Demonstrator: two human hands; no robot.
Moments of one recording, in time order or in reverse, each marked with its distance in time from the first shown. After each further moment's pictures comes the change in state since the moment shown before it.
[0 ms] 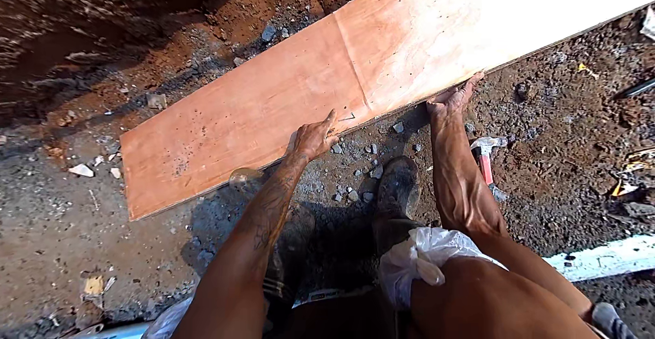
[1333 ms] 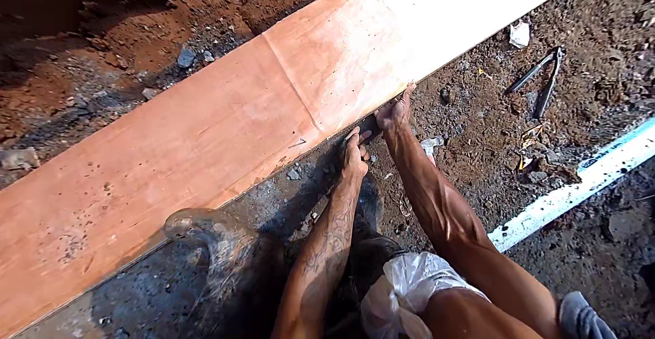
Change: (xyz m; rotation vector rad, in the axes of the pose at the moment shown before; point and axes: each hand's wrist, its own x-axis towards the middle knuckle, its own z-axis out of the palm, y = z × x) left_hand 0.072 0.197 0.085 -2.023 0.101 -0.493; right_hand -0.007 -0.013 0.004 -0.250 0.119 0.115
